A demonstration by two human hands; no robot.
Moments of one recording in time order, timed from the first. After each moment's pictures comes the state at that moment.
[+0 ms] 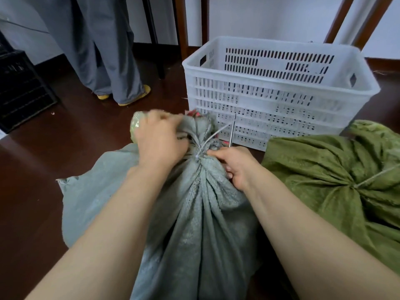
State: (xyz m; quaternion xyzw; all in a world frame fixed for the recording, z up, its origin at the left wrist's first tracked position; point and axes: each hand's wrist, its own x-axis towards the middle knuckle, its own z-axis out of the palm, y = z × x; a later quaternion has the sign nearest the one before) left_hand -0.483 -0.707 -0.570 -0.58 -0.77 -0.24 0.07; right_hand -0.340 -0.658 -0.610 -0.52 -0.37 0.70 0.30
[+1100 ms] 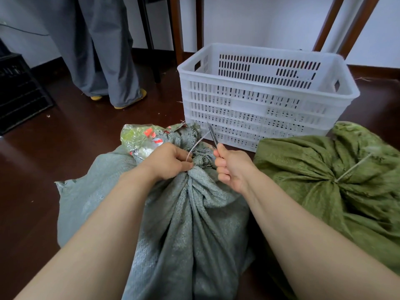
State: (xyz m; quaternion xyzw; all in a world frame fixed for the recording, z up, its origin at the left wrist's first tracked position) left_hand -0.483 -0.714 -0.592 -0.59 -0.72 -0.22 -0.31; right_hand -0.321 -0.671 -0.610 -0.50 -0.33 0.74 0.32
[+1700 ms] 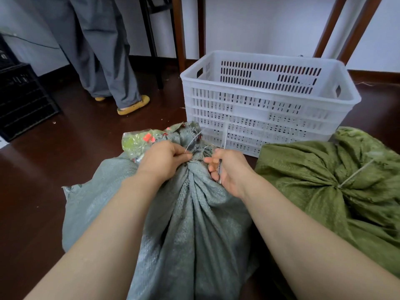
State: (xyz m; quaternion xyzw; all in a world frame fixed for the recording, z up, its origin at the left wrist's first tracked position) left_hand -0.490 -0.717 -0.586 -0.60 -0.74 -0.27 -0.15; right_hand -0.336 -0.681 -0.587 -0.50 -0.36 0.71 0.33
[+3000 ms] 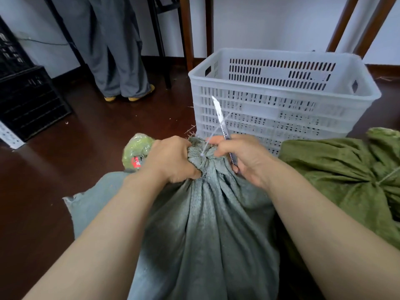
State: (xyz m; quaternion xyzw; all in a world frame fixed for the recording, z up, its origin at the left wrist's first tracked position) left_hand -0.474 -0.734 -0.547 -0.63 -0.76 -0.13 -0.10; right_hand -0.324 -0.676 -0.564 -0.43 -0.55 0.66 0.27
